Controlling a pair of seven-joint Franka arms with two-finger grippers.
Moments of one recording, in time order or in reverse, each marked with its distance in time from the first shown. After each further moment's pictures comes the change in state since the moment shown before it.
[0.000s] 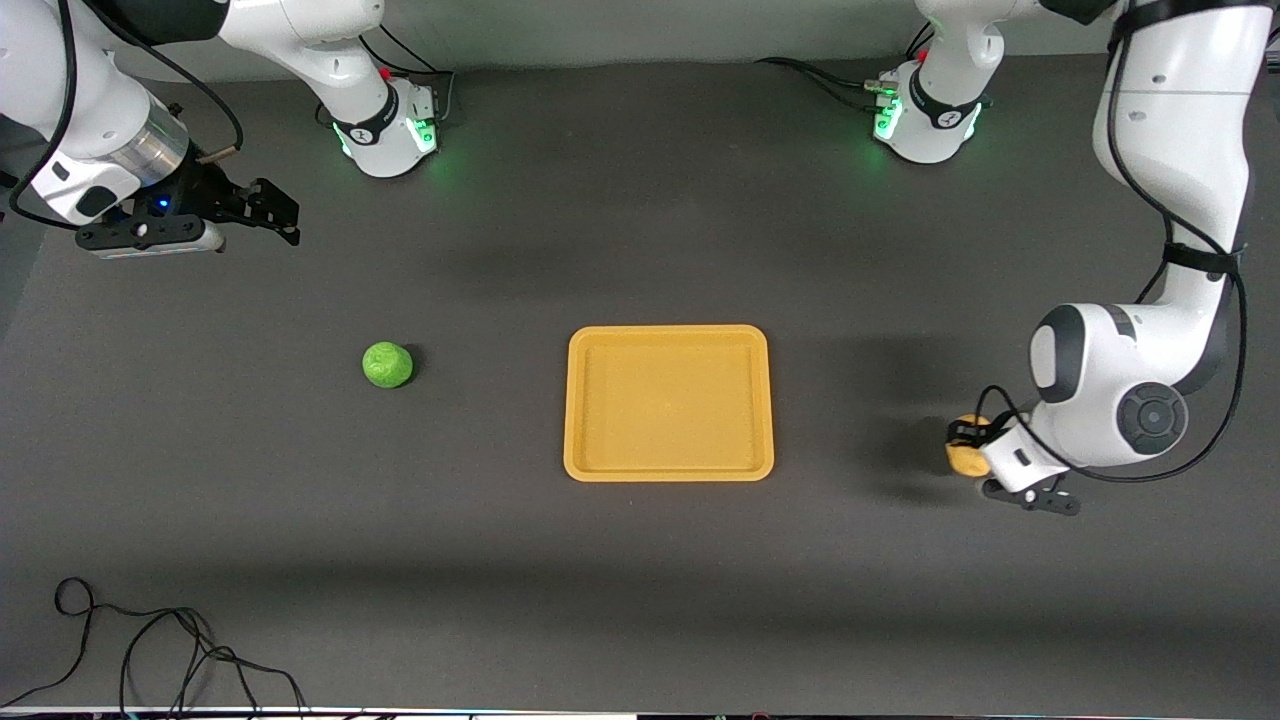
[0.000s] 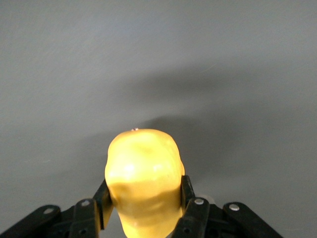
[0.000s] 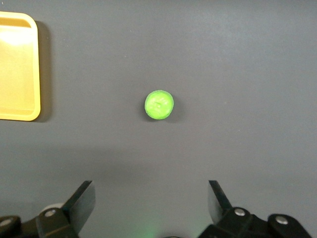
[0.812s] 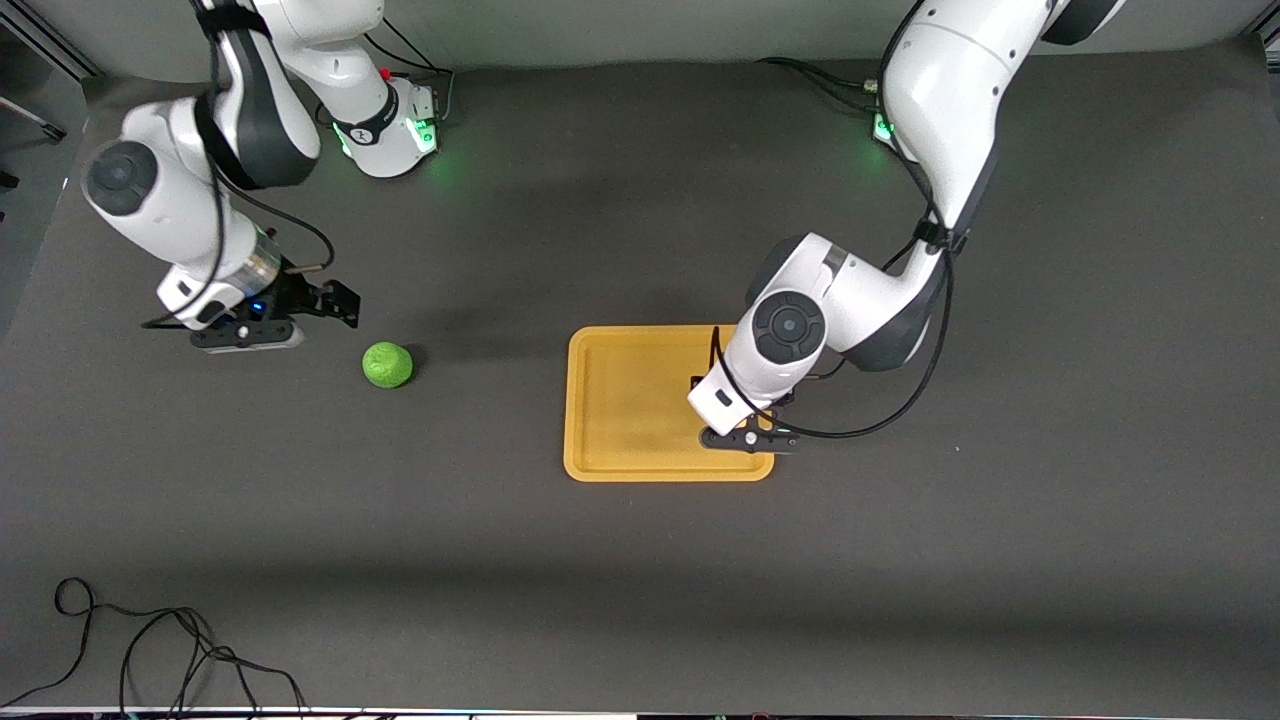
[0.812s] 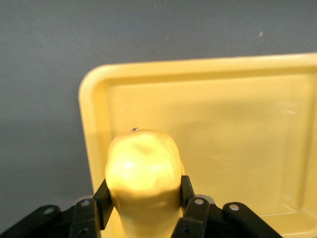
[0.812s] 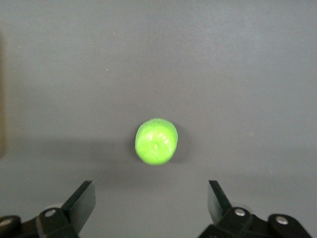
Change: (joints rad) left arm -0.440 0.092 -0.051 0.137 0.004 0.037 -0.606; right arm -0.001 0.255 -0.008 -0.246 0.000 0.537 0.000
